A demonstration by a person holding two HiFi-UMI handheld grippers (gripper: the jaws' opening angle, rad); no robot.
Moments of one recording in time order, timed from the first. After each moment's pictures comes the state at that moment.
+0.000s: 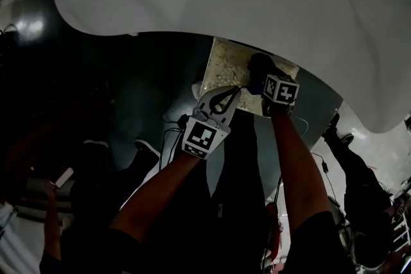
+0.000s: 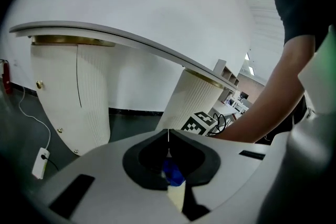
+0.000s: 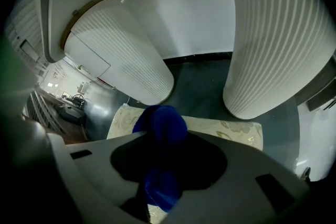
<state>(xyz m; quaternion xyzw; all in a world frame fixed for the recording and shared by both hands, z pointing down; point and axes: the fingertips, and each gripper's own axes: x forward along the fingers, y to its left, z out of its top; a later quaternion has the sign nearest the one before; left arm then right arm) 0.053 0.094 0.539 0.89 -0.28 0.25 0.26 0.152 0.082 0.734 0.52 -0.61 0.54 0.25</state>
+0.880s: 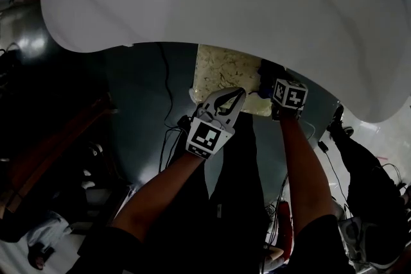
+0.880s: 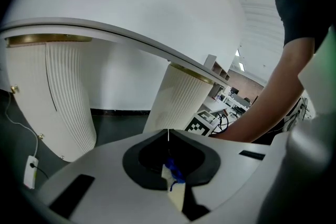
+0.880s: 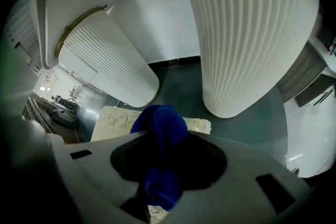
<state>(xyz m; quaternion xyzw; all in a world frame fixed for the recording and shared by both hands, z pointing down) 0.133 0.094 0.508 0.90 -0.23 0.25 0.26 0.257 0.110 0.716 0.56 -0.58 0.54 0.25</state>
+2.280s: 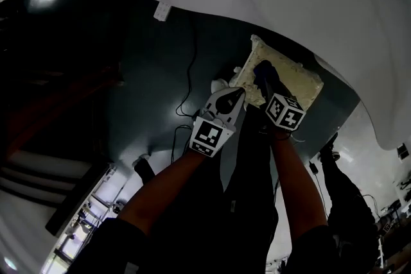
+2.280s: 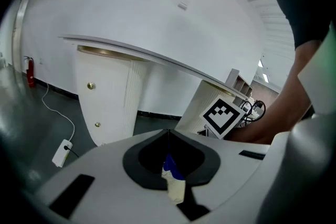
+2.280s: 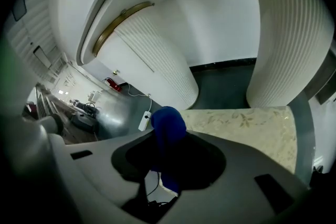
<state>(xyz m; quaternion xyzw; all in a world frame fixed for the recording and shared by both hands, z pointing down) -0.075 0.072 0.525 0.86 -0.37 0.22 0.28 0.016 0.061 0.652 0.52 -0.64 0.53 0.19</state>
